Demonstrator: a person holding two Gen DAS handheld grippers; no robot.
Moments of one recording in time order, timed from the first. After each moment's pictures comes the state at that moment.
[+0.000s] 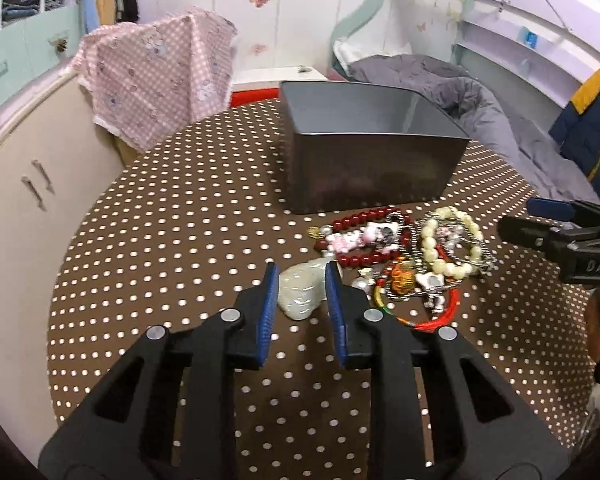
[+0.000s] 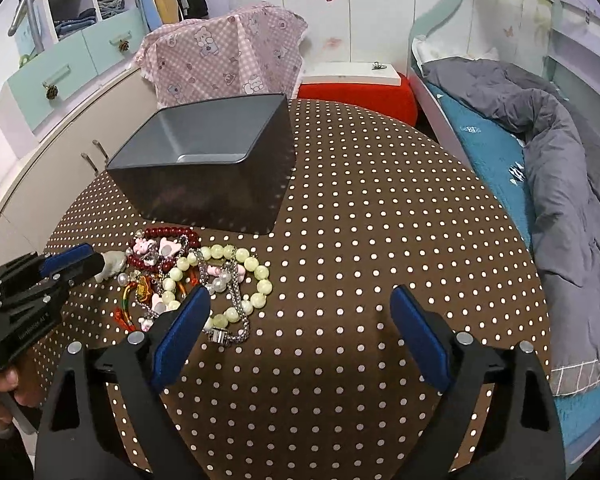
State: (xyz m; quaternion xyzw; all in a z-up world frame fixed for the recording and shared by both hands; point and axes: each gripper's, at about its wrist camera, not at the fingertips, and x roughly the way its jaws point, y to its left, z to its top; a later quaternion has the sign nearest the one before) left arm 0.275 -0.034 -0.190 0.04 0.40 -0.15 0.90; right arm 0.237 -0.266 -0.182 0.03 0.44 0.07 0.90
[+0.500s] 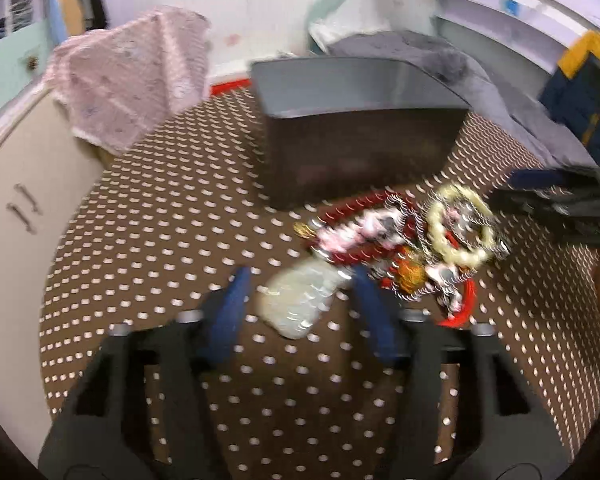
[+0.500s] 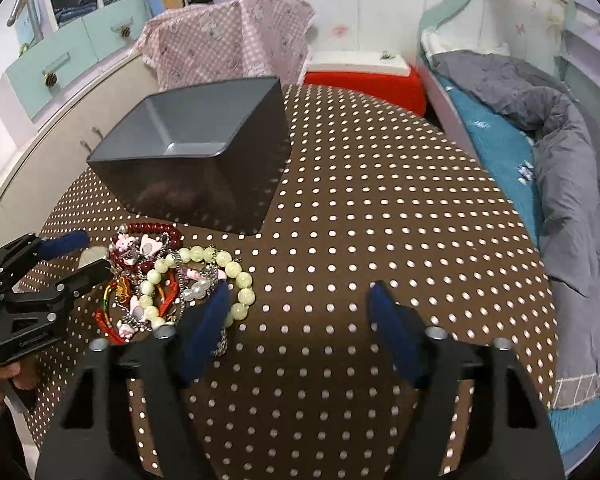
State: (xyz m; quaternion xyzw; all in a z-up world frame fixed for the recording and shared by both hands) left arm 0.294 -0.050 -0.205 0.10 0.42 -0.20 0.88; right arm 0.265 -0.263 -0.199 0.00 0.47 0.09 0.88
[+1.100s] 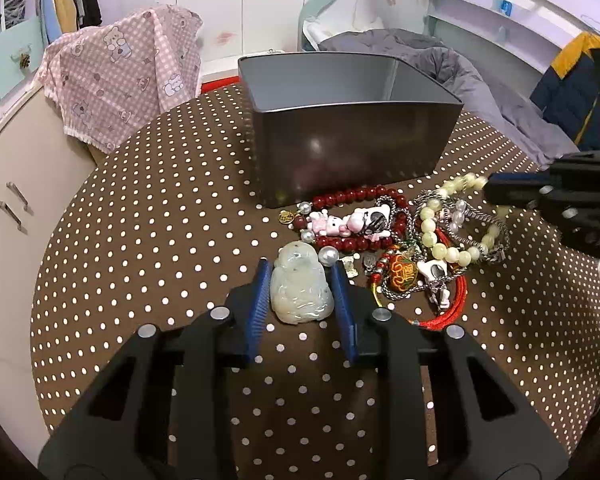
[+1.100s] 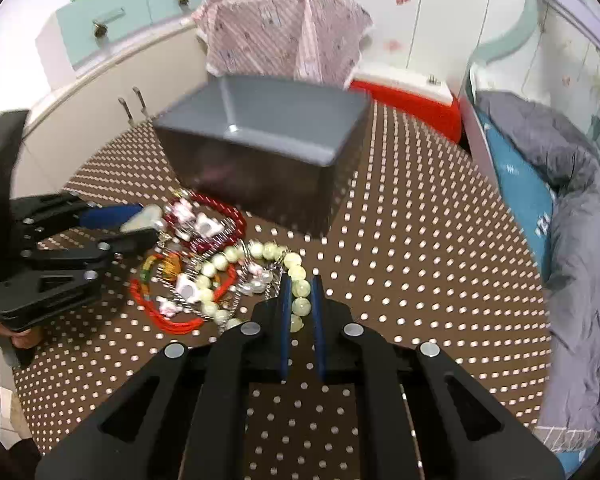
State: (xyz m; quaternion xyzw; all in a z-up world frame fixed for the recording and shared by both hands) left arm 0.298 -0.047 -0.206 0.08 0.42 -0.21 0.88; right arm 0.239 -0.232 -0.170 -0.08 0.44 0.15 0.88
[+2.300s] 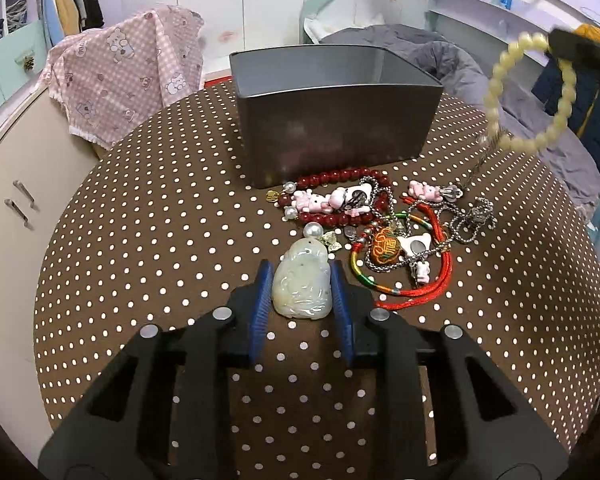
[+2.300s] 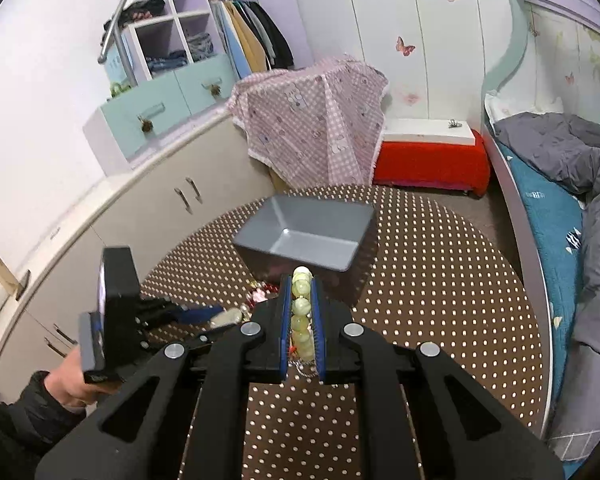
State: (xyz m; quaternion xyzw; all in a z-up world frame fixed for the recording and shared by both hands) left arm 0.268 -0.061 -0.203 0.09 0.42 -0.20 0.88; right arm 0.214 -0.266 -0.089 0.05 0.34 0.23 0.91
